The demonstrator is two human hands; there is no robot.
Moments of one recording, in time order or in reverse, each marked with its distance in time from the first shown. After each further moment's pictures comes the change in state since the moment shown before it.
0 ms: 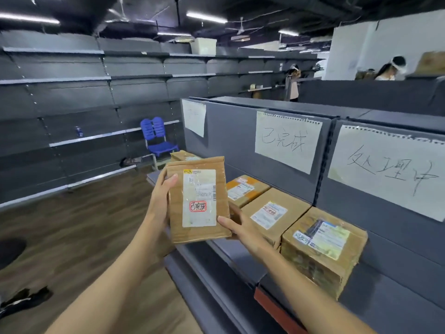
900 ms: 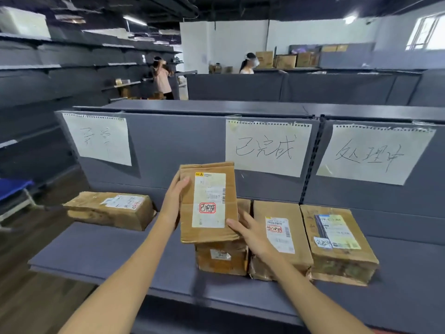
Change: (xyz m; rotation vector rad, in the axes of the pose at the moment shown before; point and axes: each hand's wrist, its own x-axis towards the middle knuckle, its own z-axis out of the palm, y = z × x) left_hand 0.301 -0.082 0.025 -0.096 -0.646 -0.333; right_hand 0.177 0.014 0.024 -0.071 0.774 0.146
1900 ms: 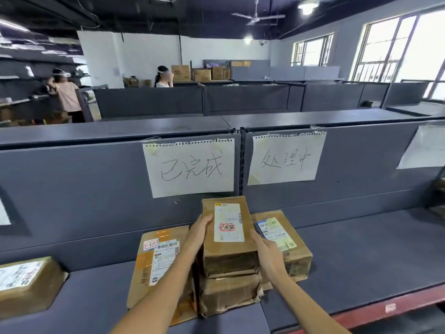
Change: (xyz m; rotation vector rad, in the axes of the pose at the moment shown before) left_hand 0.047 -0.090 0.185 0.376 -0.366 -0.325; right_hand -0.039 0.021 -0.128 -0.028 0.738 0.241
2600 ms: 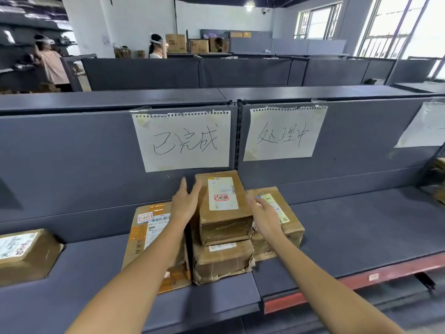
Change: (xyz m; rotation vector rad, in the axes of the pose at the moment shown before) left_hand 0.004 -0.002 -0.011 0.319 0.234 0.247; right_hand 0.026 -0.003 -0.010 -0.175 0.042 -0.094
